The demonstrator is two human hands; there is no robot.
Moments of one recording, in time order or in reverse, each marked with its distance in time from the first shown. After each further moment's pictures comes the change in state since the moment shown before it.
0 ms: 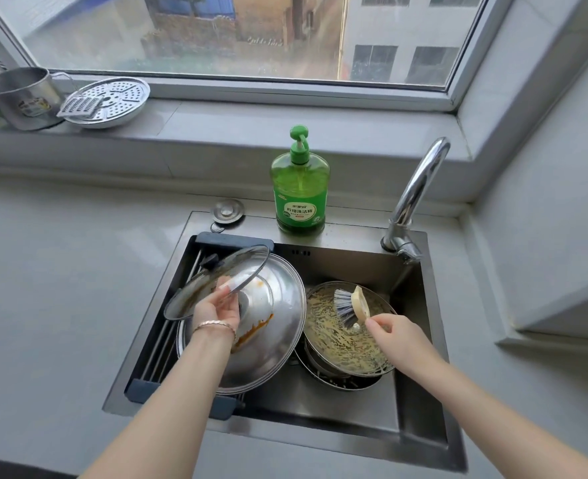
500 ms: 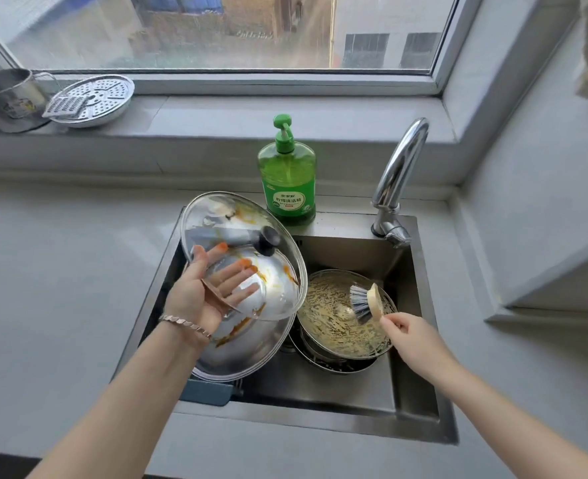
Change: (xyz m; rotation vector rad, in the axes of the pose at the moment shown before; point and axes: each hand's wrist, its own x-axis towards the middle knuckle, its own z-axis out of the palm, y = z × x) left_hand -0.084 0.019 0.024 0.583 -0.319 0.079; right_hand -0.017 0.040 -0.003 0.082 0.033 0.060
